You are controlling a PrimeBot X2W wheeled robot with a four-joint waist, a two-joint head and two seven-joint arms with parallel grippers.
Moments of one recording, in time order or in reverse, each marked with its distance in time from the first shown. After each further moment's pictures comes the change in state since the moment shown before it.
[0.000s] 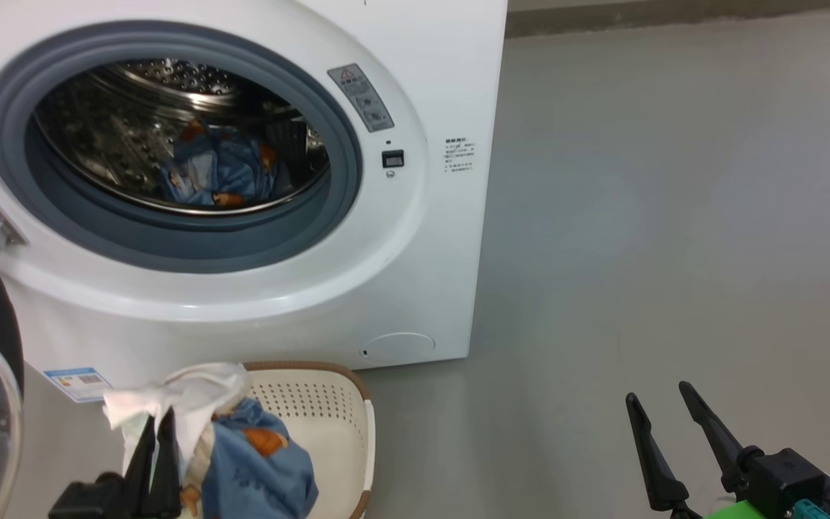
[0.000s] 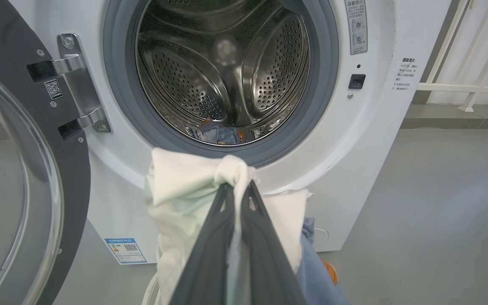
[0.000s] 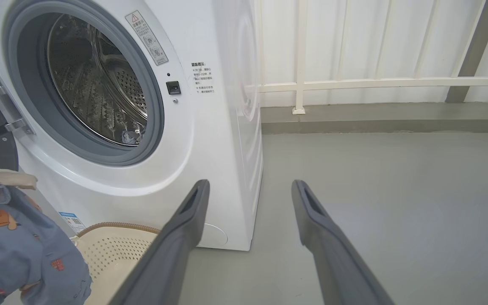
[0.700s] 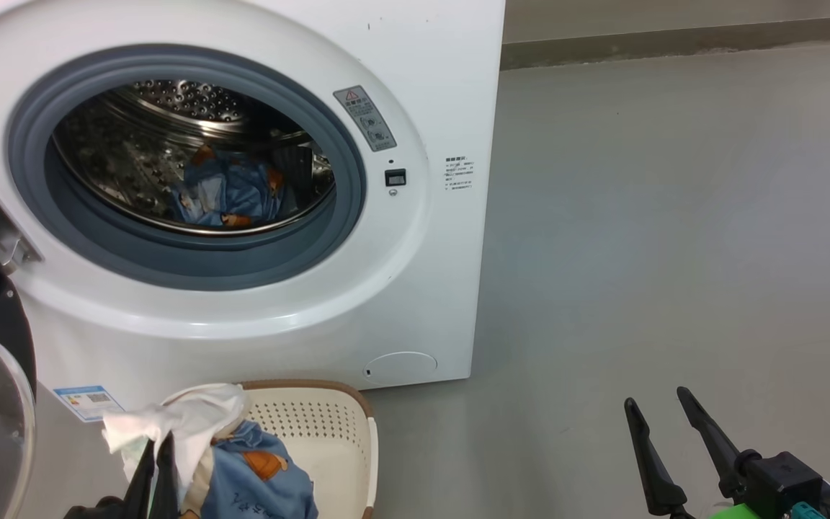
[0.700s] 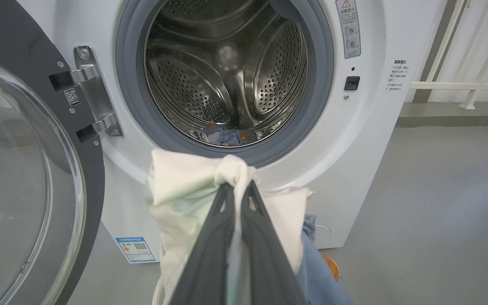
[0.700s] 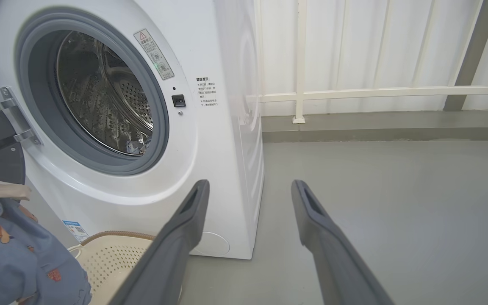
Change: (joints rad) left arm 0.050 0.001 0.013 -0.029 0.022 -0.001 0.014; right arm 0.001 0.004 -0.001 0.012 0.006 0.000 0.000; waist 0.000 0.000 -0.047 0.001
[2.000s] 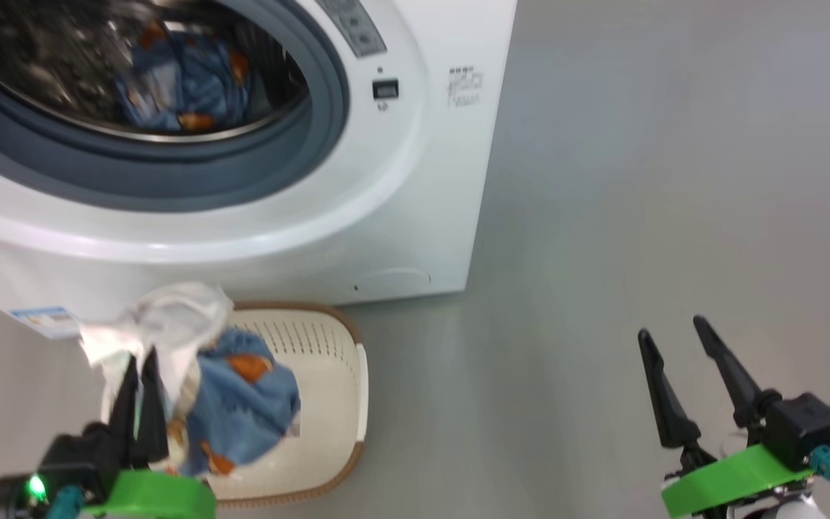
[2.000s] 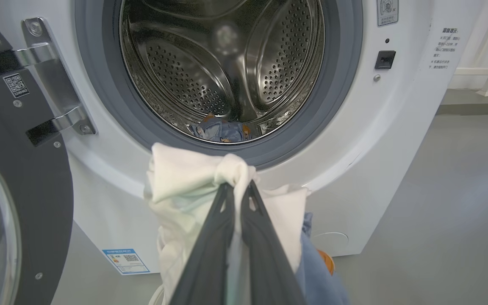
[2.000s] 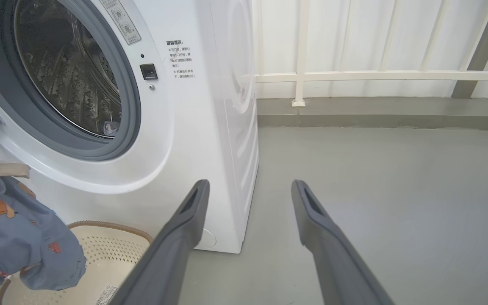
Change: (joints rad) left arm -0.197 -0.025 0.027 0.083 0.044 -0.007 -0.067; right arm -0.145 -0.054 -0.002 0.025 0.010 0.000 -0.039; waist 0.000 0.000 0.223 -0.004
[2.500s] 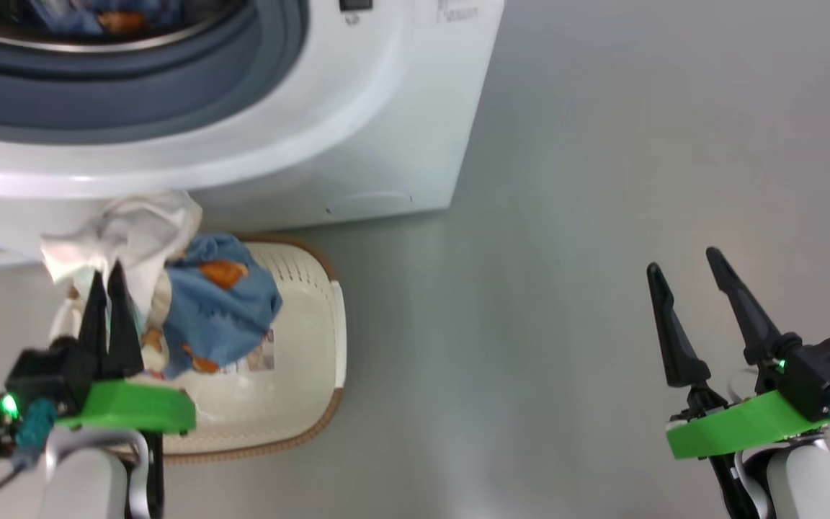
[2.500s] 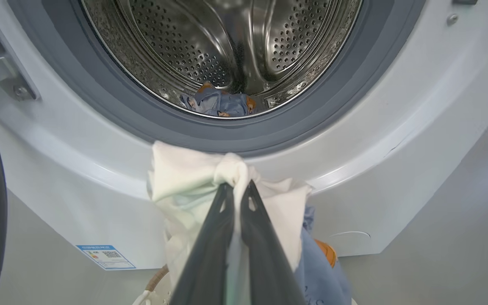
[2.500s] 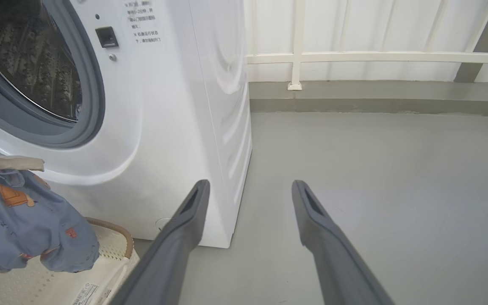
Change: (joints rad) left arm -0.221 -0.006 0.030 0.135 -0.006 0.015 -0.017; right arm -0.114 -0.016 -0.002 -0.036 0.006 0.000 0.000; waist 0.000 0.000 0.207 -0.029
